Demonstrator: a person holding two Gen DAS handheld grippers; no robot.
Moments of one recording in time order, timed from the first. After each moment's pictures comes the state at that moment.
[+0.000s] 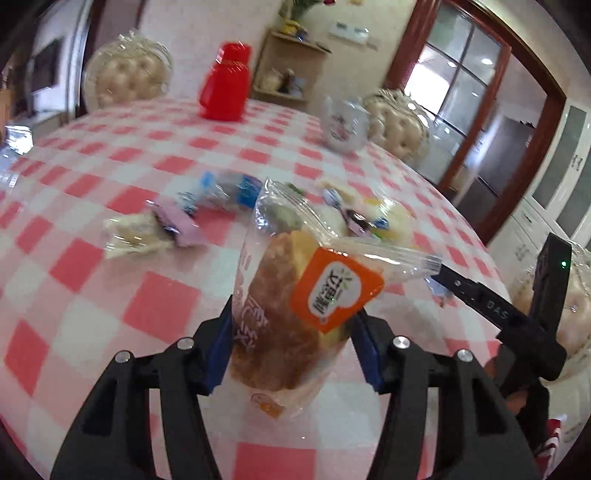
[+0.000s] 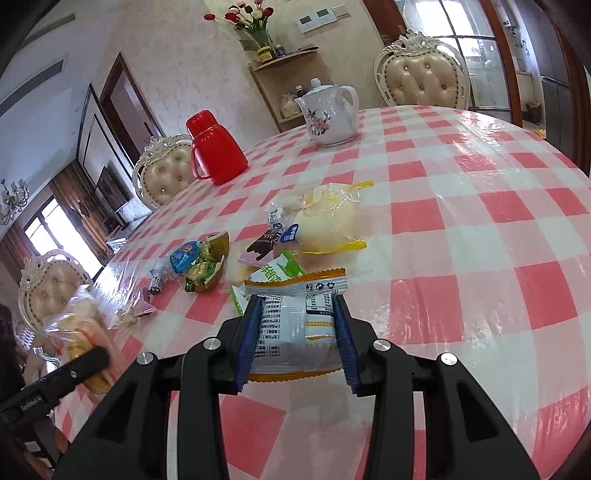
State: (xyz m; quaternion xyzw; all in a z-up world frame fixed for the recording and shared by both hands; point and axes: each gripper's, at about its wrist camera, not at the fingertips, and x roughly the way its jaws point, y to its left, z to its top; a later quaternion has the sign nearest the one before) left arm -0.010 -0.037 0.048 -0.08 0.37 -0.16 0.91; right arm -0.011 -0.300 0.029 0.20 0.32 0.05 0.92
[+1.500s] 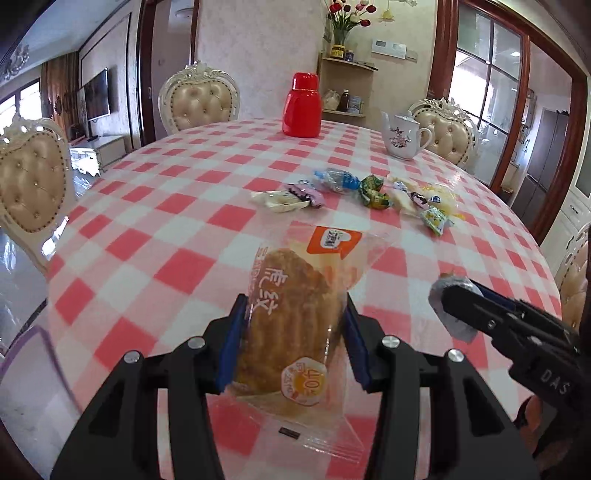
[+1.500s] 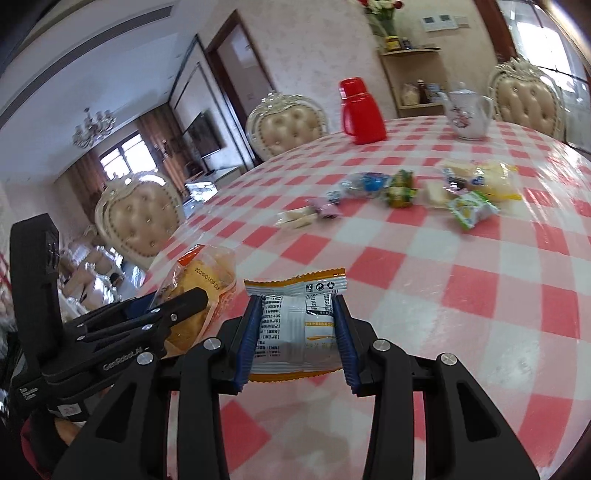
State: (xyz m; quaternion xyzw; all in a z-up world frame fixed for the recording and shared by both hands) left arm -0.162 0.057 0.072 -0.02 0.34 -0.04 0.94; right arm -0.154 -0.121 0.068 0.11 0.32 0.24 0.91
